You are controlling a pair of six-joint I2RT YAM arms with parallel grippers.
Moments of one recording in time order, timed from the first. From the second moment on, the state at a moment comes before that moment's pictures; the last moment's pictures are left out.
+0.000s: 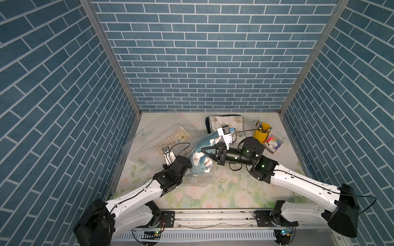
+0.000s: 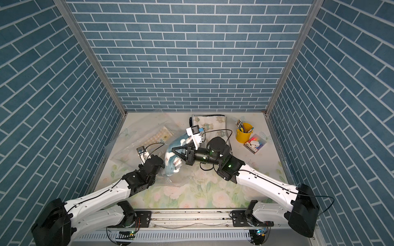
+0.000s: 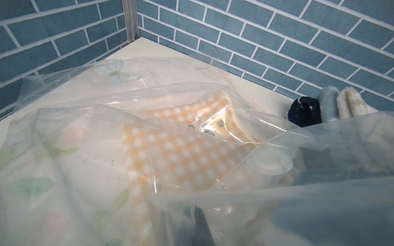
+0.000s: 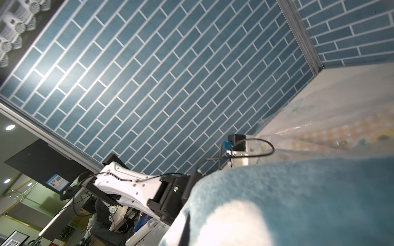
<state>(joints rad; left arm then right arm) -0.75 1.04 0.47 -0.15 -0.83 -0.85 0.97 1.19 0.97 0.28 -0.49 0.73</state>
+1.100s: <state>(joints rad) -0.74 0.86 0.31 -0.18 -0.86 -0.96 0.40 1.29 1.33 0.10 -0.55 0.70</state>
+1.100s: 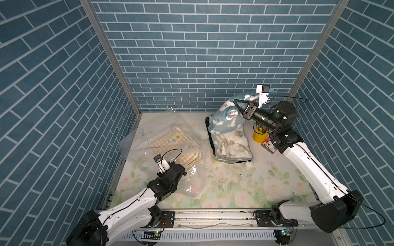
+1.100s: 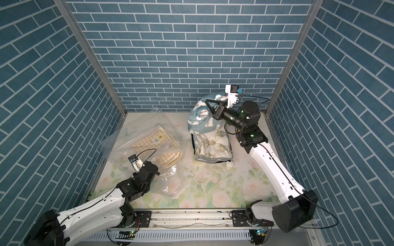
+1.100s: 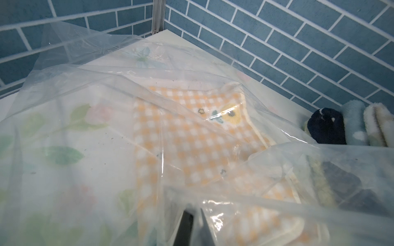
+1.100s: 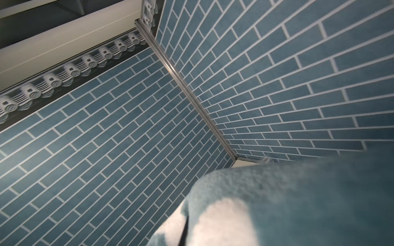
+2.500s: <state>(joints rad) -0.74 0.81 0.34 -0.18 -0.84 -0.91 0.31 1.52 1.25 0.19 -0.57 0.84</state>
